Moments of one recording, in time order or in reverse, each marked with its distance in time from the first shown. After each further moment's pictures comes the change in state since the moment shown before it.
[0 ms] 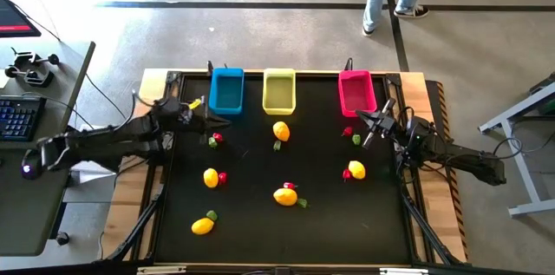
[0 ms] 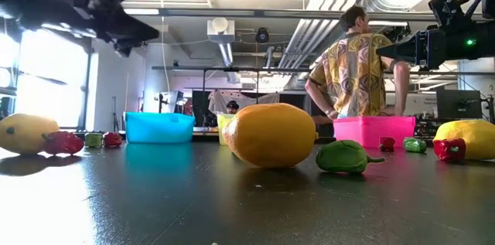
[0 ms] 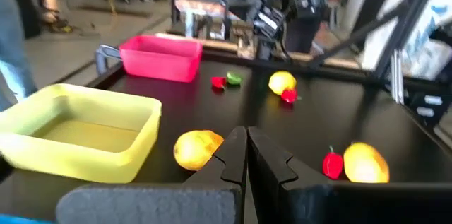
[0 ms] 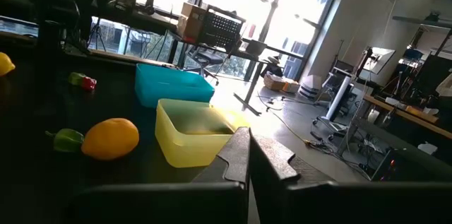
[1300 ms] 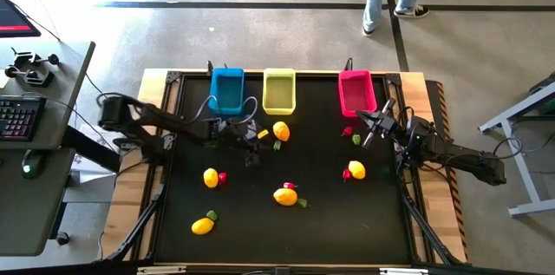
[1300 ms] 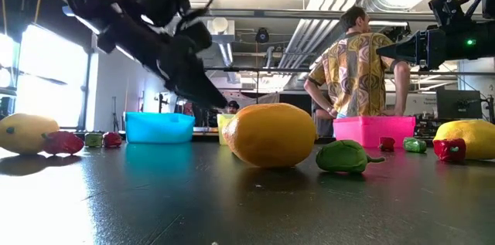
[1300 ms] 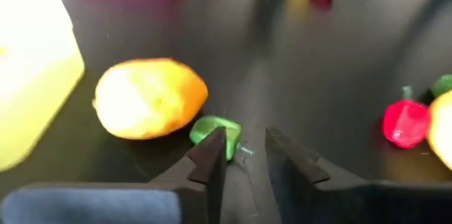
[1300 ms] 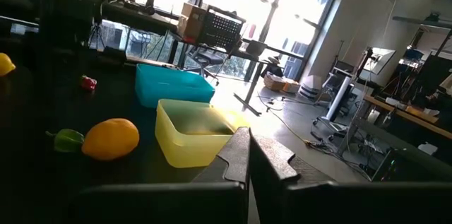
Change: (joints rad) left arm -0.307 0.948 0.317 0.238 -0.340 -0.079; right arm 0.000 0.000 0.000 0.000 0.000 0.000
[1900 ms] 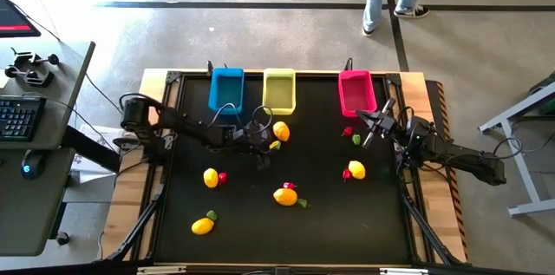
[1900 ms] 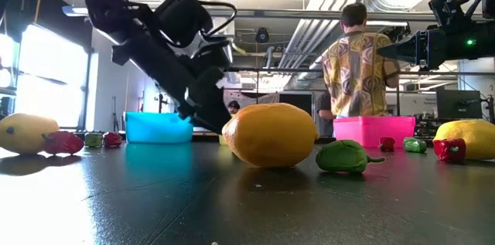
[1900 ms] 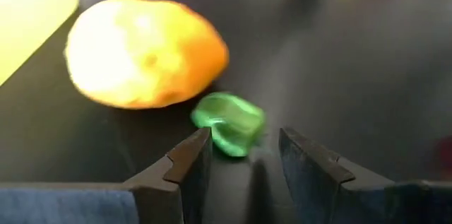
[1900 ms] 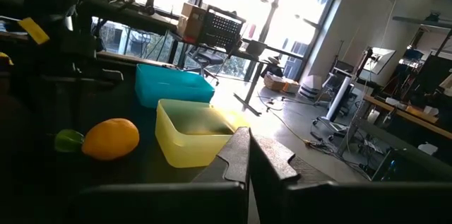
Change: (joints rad) left arm -0.039 0.188 0.118 -0.057 -0.151 -0.171; right arm 0.000 0.000 0.000 0.000 0.000 0.000
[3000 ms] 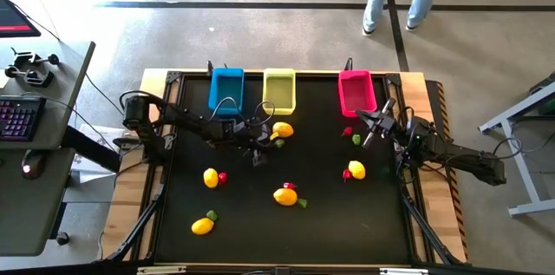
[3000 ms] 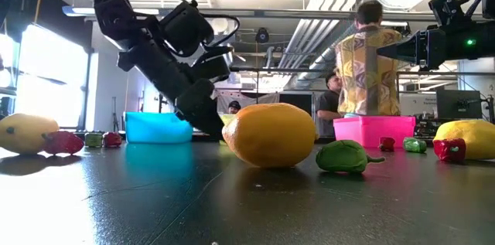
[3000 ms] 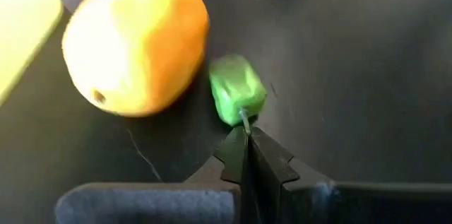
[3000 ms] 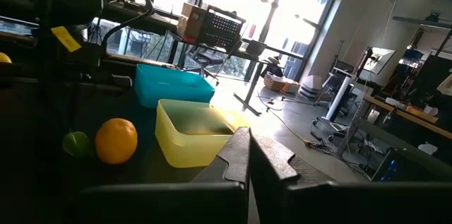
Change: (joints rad) left arm 0.076 0.005 0.000 -0.039 0.155 0.203; right arm 0.000 0.000 0.000 0.000 0.000 0.000
